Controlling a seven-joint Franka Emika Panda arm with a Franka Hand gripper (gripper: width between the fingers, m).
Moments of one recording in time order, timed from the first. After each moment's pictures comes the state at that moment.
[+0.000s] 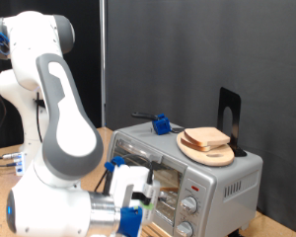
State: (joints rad) arm -0.38 0.76 0.13 -1.62 1.28 1.83 -0.15
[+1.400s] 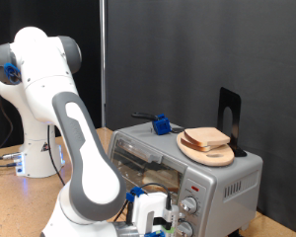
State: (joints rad) arm -0.34 0.91 0.18 -1.54 1.34 1.84 -0.26
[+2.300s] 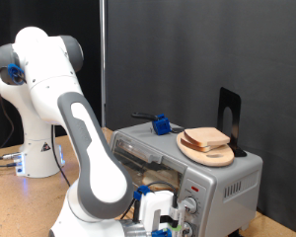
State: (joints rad) arm -0.34 0.91 0.20 -1.55 1.37 1.85 -0.25
